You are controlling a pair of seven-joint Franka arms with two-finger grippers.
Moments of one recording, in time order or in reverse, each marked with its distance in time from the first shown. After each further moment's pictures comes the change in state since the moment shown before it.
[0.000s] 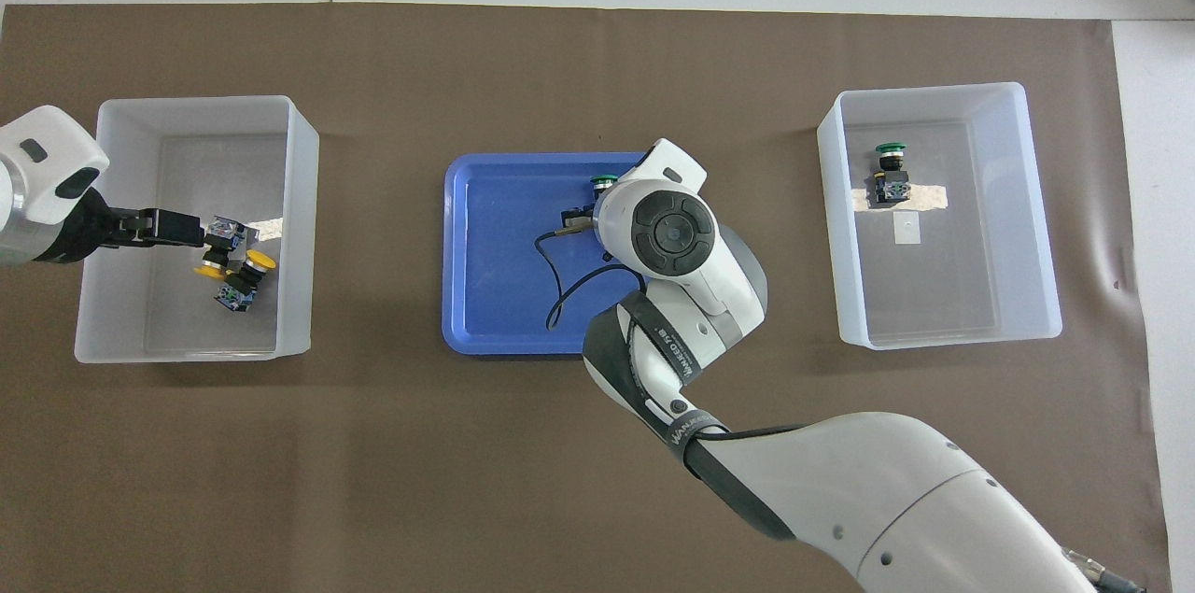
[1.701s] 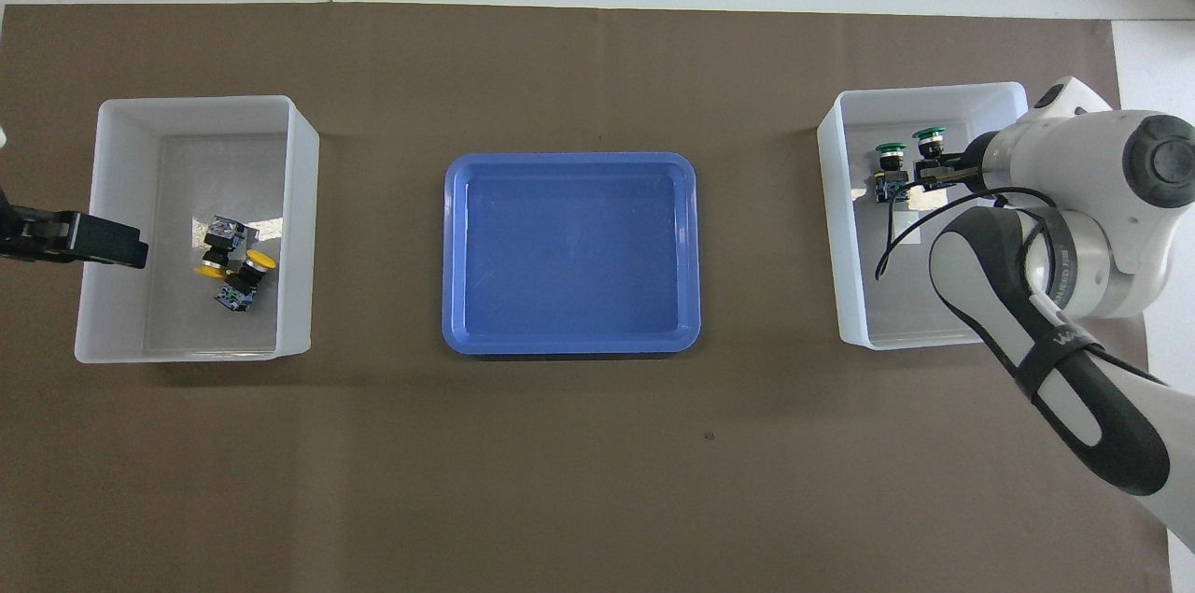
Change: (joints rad) left arm -0.202 -0.070 0.129 0.294 0.020 -0.428 -0.028; right arm -0.582 -0.220 -0.013 -0.232 0.081 0.011 -0.634
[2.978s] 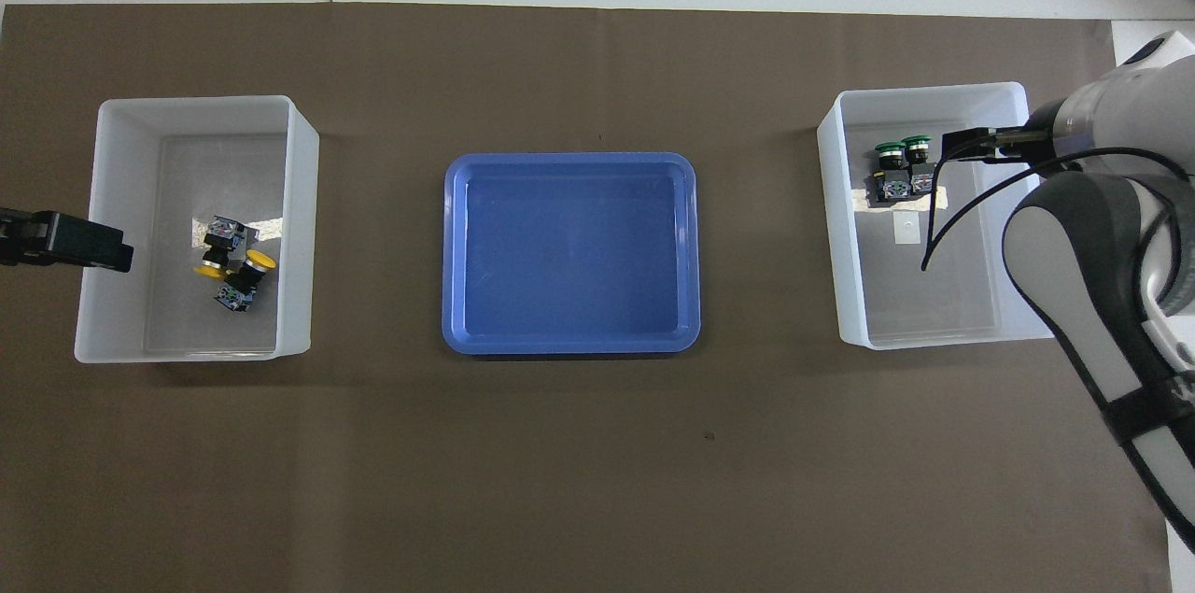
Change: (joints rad) left arm -0.002 0.007 0.008 0.035 -0.001 -0.042 -0.002; right arm 0.017 -0.185 0.016 0.151 0.003 -0.414 0.176
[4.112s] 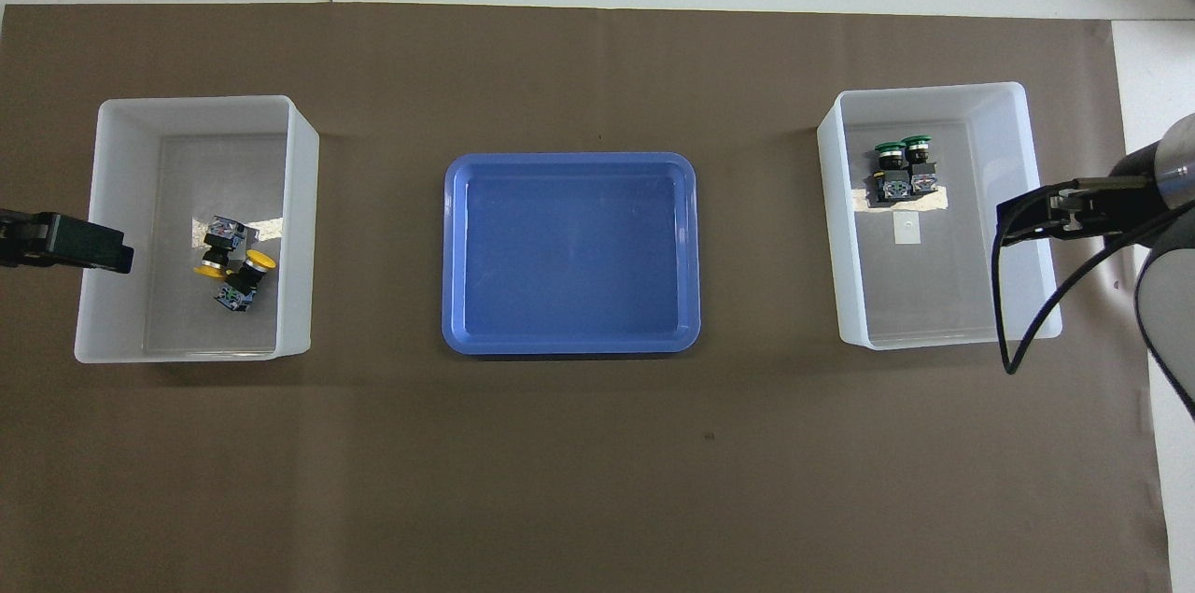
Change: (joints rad) left arm -0.001 0.000 0.001 0.000 0.000 -0.004 0.000; right arm 0.049 -0.147 0.000 0.147 0.001 -0.544 0.041
